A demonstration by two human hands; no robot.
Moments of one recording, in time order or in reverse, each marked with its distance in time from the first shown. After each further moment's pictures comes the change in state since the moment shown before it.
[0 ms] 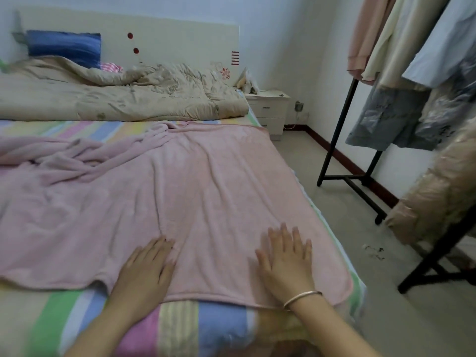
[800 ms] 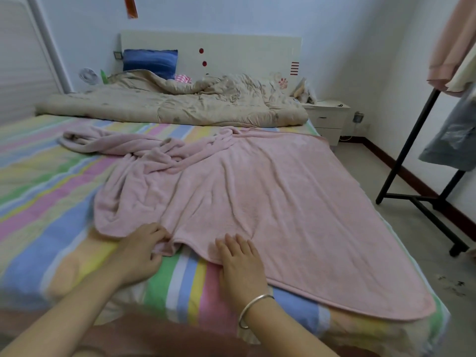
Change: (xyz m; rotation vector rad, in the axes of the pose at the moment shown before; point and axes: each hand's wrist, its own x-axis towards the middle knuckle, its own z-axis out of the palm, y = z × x) left_hand -0.053 -0.137 -0.095 0.069 0.020 -0.002; right_hand -0.046 -0.193 0.049 0.123 0.162 -0.593
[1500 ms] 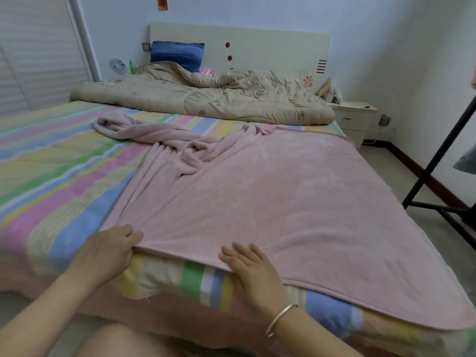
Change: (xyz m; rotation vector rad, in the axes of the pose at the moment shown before) left_hand -0.077 -0.073 -0.023 0.342 0.095 -0.073; right_hand -0.020 -0.014 0.026 0.106 0.222 -0.400
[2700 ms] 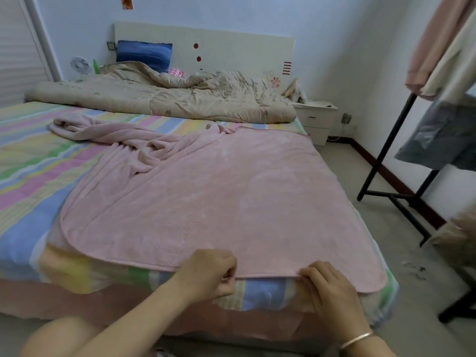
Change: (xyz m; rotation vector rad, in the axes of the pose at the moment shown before) left_hand 0.036 0.262 -0.037 -0.532 -0.016 0.516; right_hand -0.161 0.113 -0.141 -0.213 0.080 0.249
